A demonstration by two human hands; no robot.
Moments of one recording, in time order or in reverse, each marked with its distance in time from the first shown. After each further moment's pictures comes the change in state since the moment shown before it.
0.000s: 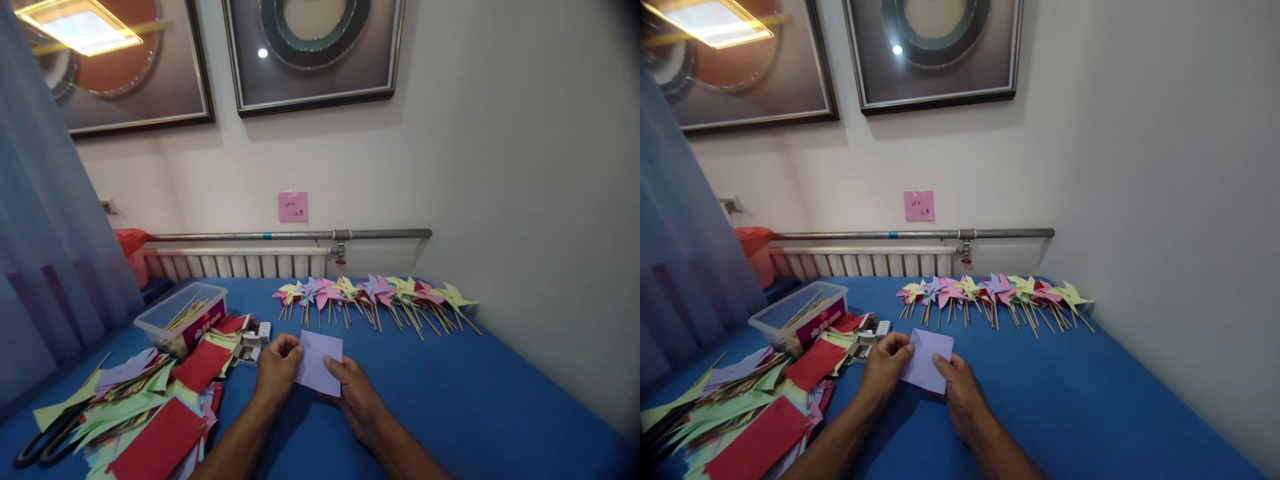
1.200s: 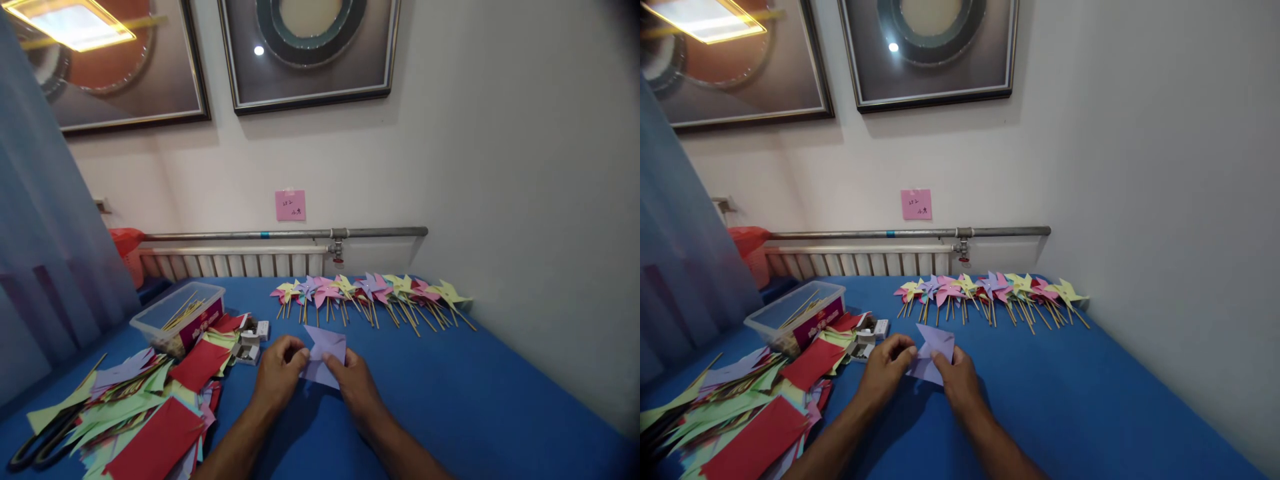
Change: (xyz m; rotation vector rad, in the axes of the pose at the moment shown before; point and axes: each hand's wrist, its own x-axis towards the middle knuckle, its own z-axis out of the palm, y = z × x) left_hand -0.013 0.016 -0.003 0.319 -0.116 0.181; right_hand 0.017 0.011 -0.018 -0.338 0.146 -0.257
